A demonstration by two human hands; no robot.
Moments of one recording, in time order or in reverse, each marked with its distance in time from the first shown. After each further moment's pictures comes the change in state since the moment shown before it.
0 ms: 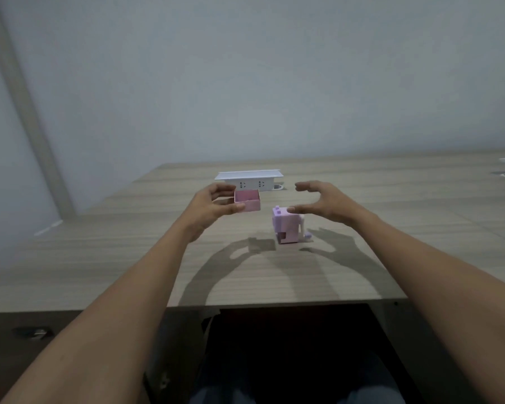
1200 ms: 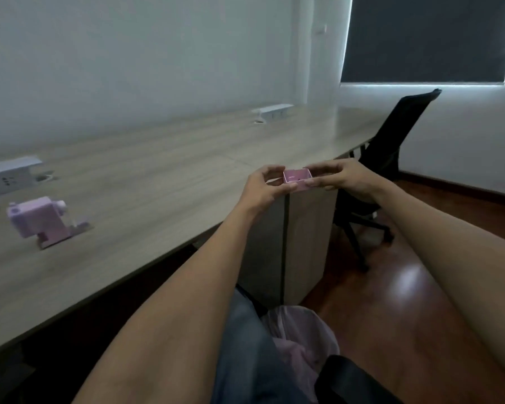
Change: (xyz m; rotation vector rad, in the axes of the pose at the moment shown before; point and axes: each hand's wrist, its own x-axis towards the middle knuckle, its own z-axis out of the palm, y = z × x) left_hand -0.092 0.041 0.487 -0.322 -0.750 0.016; right_hand -0.375 0.103 -0.248 0.049 0.454 0.615
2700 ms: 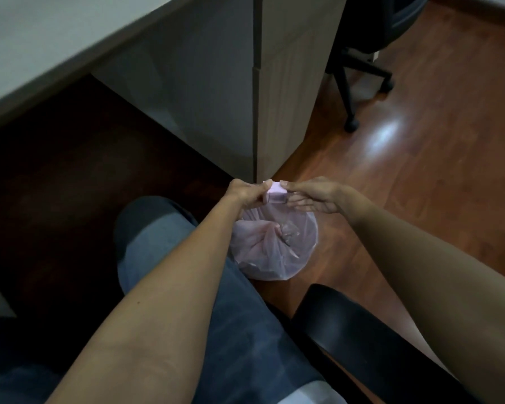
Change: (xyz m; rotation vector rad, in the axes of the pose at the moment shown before) left_hand -0.071 -0.328 0.056 0.051 0.060 -0.964; right_hand -0.072 0.303 0.173 0.516 -0.173 1.026
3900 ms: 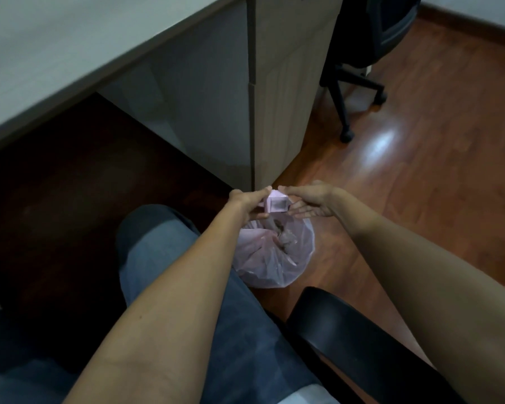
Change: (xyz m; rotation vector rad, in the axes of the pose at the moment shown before) left_hand -0.014 0.016 0.012 -0.067 0.024 -0.105; right_hand -0.001 -0.009 0.005 -0.092 0.123 -0.002
